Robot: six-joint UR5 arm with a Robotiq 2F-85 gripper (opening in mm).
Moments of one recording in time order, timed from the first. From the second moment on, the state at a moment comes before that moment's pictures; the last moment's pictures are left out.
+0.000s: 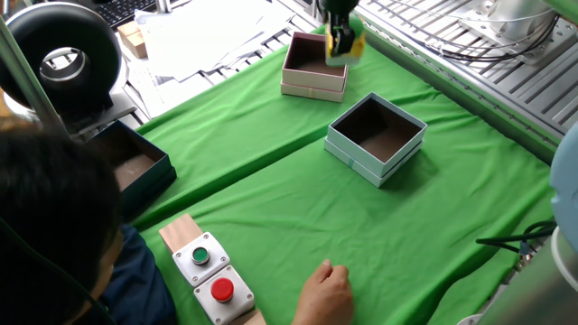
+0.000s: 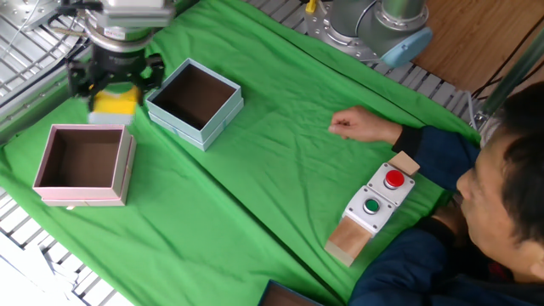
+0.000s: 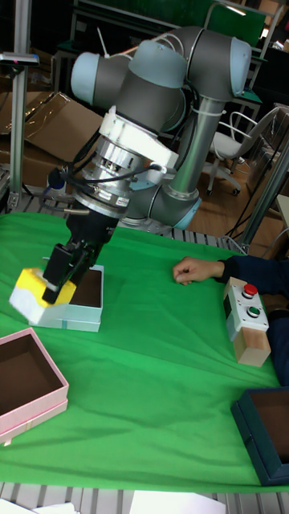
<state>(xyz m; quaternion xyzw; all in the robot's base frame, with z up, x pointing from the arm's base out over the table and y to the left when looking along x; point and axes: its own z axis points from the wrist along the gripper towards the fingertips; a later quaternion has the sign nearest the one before) 0.629 -0.130 0.187 -0.57 0.80 -0.18 0.07</state>
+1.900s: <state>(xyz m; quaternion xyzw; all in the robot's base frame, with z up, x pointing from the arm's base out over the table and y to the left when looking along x) 0.688 -0.136 0.125 -0.76 0.59 -0.22 0.16</state>
